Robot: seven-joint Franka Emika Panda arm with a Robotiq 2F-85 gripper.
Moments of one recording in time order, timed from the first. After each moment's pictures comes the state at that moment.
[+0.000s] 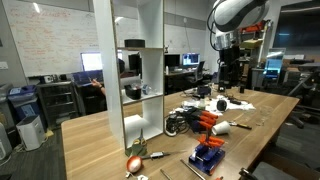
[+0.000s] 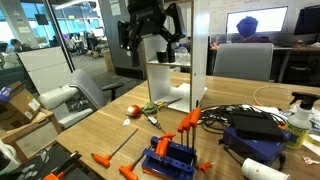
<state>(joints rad) -0.12 -0.46 -0.15 -2.37 -0.29 1.79 -0.32</state>
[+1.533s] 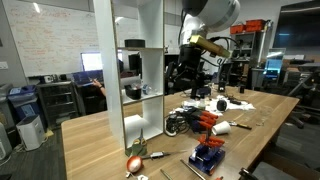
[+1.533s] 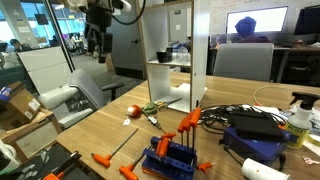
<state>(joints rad) 0.04 -0.40 0.04 -2.36 0.36 1.82 0.13</state>
